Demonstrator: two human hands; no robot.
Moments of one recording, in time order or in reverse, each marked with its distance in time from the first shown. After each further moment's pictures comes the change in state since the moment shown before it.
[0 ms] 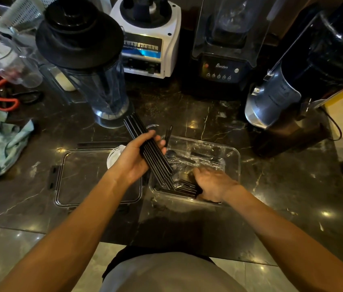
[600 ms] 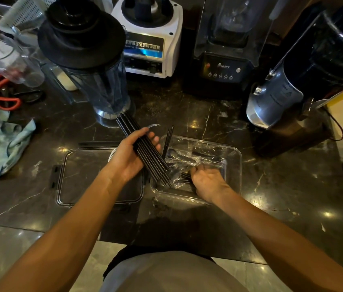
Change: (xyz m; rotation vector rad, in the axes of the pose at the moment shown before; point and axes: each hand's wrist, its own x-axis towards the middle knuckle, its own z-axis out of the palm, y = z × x) left_hand -0.011 0.013 -0.003 -0.012 -0.020 0.058; right_hand 0.022 -0.017 0.020 -0.205 0.145 0.096
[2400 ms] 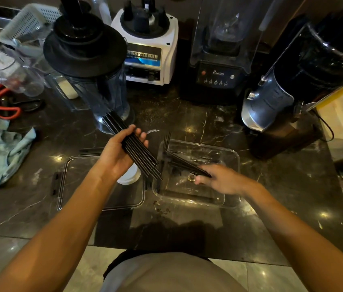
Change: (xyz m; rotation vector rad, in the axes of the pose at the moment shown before) left_hand 0.005 0.029 -0.020 -0.049 -0.001 0.047; right_hand -0.029 0.044 -0.044 0.791 -0.127 -0.083
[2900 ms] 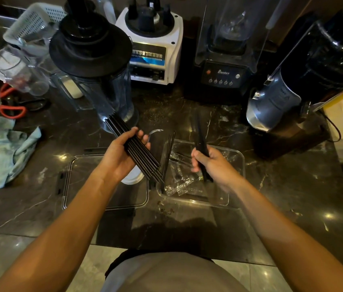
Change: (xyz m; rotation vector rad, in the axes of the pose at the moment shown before) left_hand -0.005 0.001 0.000 -0.001 0.025 -0.009; right_hand 0.025 -0.036 0.012 0.906 0.263 0.016
